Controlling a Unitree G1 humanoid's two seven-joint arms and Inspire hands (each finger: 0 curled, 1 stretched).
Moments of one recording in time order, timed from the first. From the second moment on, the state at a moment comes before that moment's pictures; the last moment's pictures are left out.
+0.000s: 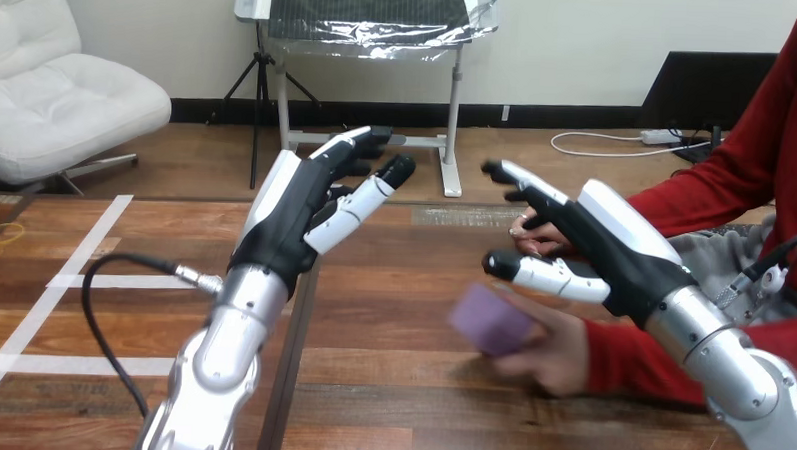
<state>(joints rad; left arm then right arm) -0.32 0.15 -0.10 0.36 0.25 -0.25 -0.01 -0.35 -0.50 0.17 0.49 -0.26 -0.54 0.16</state>
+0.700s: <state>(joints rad) -0.12 0.12 -0.10 0.24 0.18 -0.54 0.04 -0.23 -0.36 0.12 0.34 -0.06 -0.70 0.16</state>
